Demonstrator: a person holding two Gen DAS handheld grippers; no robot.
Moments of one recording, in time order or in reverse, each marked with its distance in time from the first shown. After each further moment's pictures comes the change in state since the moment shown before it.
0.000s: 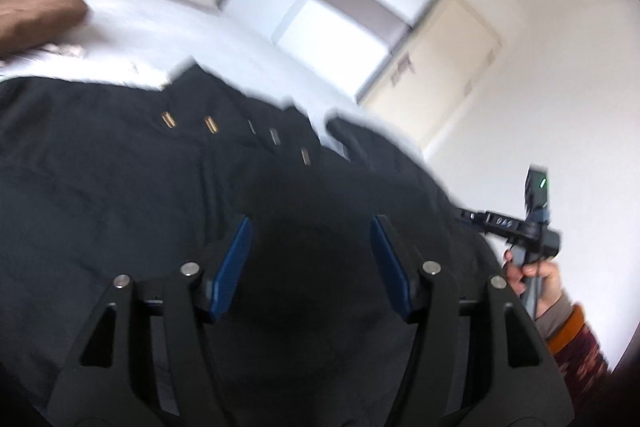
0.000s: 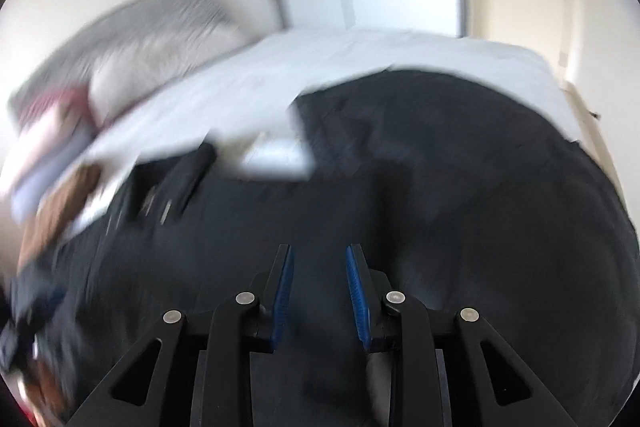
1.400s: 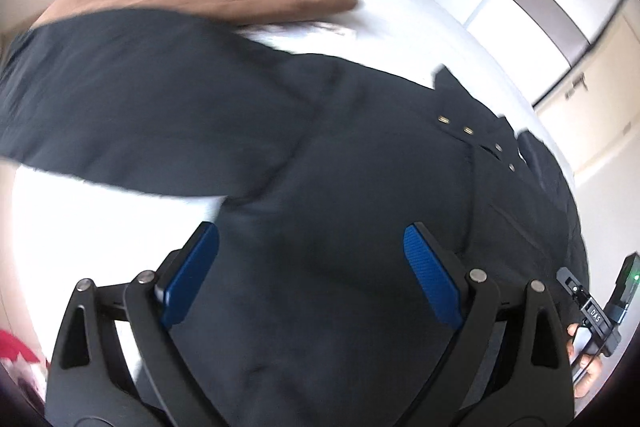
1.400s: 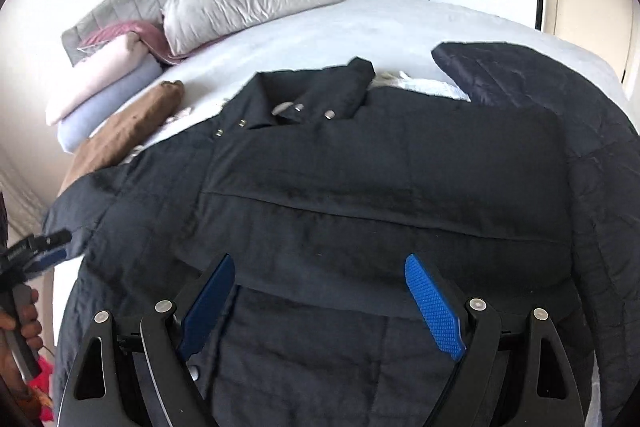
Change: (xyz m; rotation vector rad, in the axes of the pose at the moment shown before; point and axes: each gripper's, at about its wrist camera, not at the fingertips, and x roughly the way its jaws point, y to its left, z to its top) left arm -0.182 0.108 0.002 -0.346 0.091 0.635; right arm -0.010 0.143 -0.051 -0.111 0.057 0.146
